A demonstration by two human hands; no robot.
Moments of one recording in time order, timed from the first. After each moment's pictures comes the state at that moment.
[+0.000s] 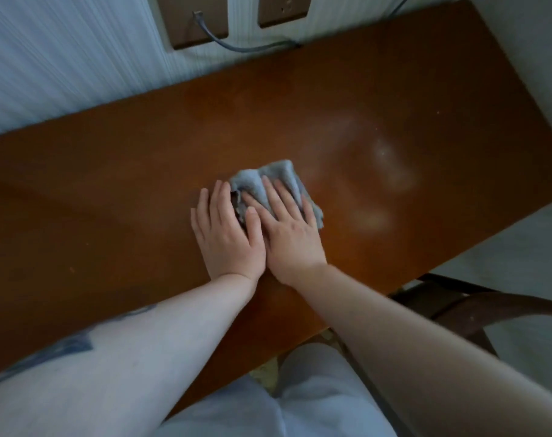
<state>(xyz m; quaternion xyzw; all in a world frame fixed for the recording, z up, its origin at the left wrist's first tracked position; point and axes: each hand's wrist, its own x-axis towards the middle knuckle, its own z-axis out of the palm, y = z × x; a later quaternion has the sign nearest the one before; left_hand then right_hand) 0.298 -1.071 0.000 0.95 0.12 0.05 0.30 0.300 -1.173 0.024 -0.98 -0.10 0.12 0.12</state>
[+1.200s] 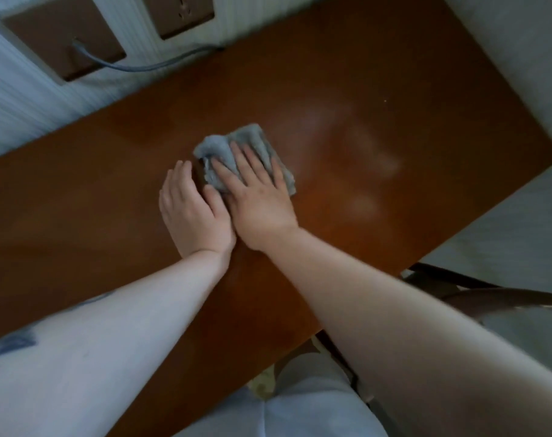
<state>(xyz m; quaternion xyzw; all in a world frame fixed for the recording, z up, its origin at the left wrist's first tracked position) 0.373 -1.136 -0.002 0.95 0.10 0.07 0.28 0.376 -1.236 0.021 -0.98 -0.07 0.11 0.14</state>
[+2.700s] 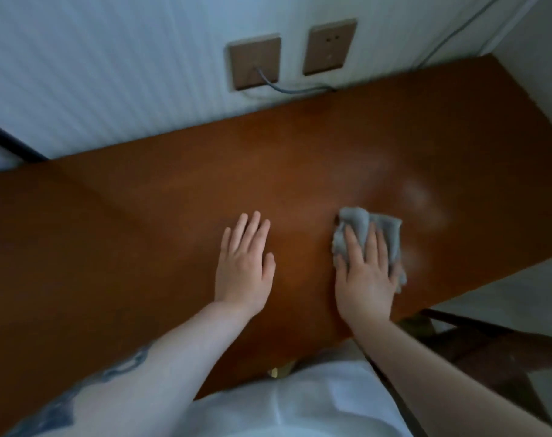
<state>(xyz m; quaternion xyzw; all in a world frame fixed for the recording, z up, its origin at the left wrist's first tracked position) 0.258 -1.016 0.017 0.97 -0.04 -0.04 0.22 0.240 -1.213 0.020 -0.98 0.13 0.05 0.13</state>
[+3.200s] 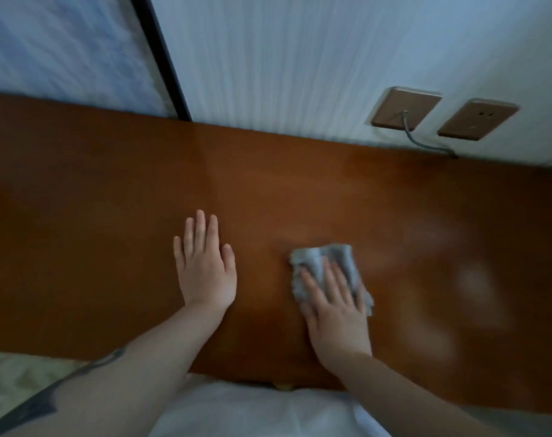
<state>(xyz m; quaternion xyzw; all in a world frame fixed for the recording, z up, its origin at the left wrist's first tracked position) 0.204 -0.887 0.012 0.93 0.34 0.03 0.16 0.227 -1.110 0.012 -0.96 -0.26 0.09 0.09</state>
